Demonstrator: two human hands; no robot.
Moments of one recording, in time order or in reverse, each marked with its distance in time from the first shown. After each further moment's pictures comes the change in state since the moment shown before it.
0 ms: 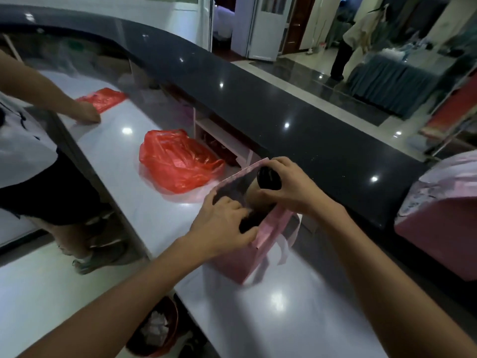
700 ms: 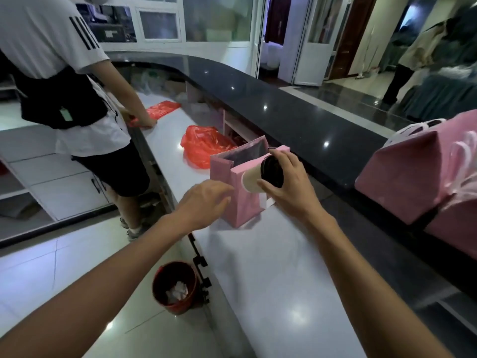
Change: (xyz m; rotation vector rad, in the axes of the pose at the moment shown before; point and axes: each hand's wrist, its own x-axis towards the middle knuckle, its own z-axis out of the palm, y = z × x) left_hand -0.147 0.124 -0.014 -0.081 0.221 -0.241; right_hand -0.205 -0.010 -0.015 0.282 0.310 -0.193
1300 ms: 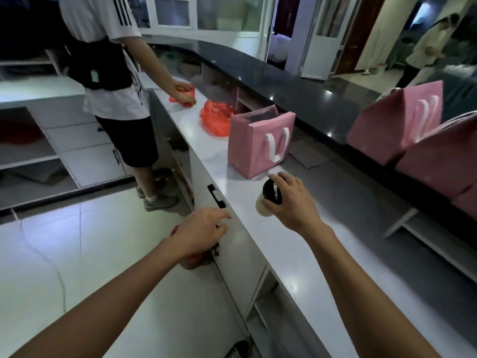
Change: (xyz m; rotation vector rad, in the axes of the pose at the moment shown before) left_hand -0.258 0.050 0.023 -0.030 -0.203 -0.161; right_hand -0.218 -0.075 0.004 -0.277 -0.208 0.064
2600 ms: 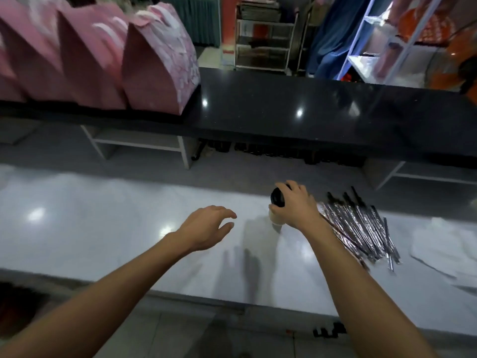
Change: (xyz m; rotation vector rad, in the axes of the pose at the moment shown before) left_hand -0.186 0.612 0.281 0.113 -0.521 0.914; right_hand -0.682 0.339 -0.237 -0.179 -0.008 1.117
